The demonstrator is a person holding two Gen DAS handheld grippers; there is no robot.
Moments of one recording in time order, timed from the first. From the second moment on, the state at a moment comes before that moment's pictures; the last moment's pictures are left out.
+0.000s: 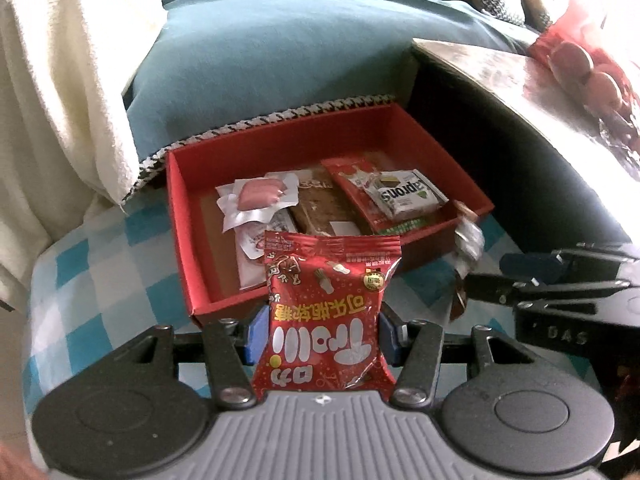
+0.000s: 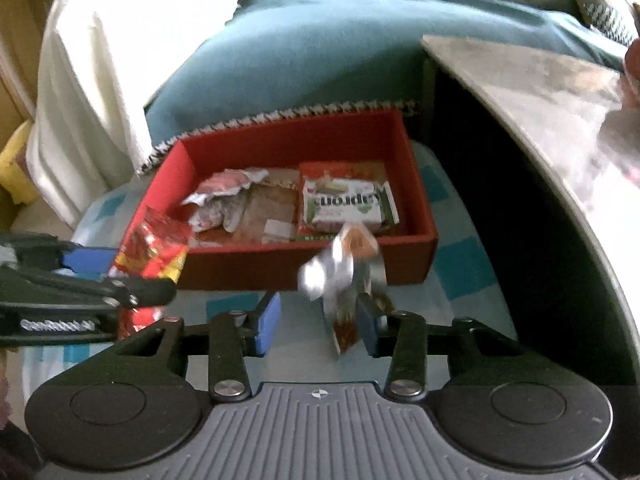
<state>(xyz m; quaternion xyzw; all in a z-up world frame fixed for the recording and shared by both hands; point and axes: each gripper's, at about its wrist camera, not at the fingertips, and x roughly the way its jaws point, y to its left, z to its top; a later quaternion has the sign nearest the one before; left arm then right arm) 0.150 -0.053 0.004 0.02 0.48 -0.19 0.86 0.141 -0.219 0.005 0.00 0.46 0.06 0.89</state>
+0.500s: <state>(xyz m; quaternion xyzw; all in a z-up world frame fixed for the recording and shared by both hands) 0.152 -0.055 -0.009 0.02 0.50 -0.19 0.85 0.171 -0.209 -0.041 -0.06 0.49 0.04 0.87</state>
